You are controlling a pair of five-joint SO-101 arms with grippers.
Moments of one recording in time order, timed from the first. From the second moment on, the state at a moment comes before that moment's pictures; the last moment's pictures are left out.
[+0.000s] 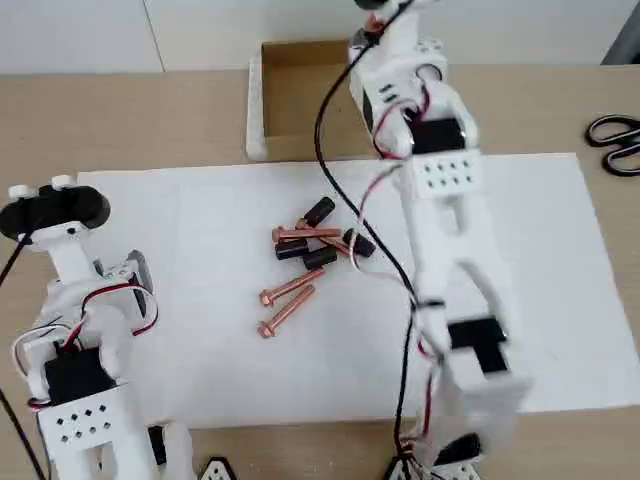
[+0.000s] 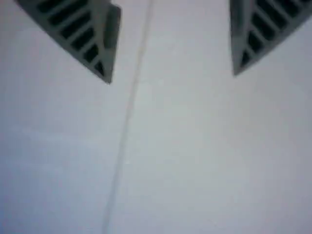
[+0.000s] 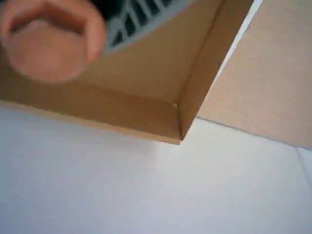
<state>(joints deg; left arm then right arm) -22.0 -63.5 56.6 63.1 3.7 -13.3 21.8 -28.8 32.7 0.0</state>
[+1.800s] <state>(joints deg) -22.0 -63.5 56.7 64.0 2.1 -9.8 76.0 -82.0 38.1 0.0</state>
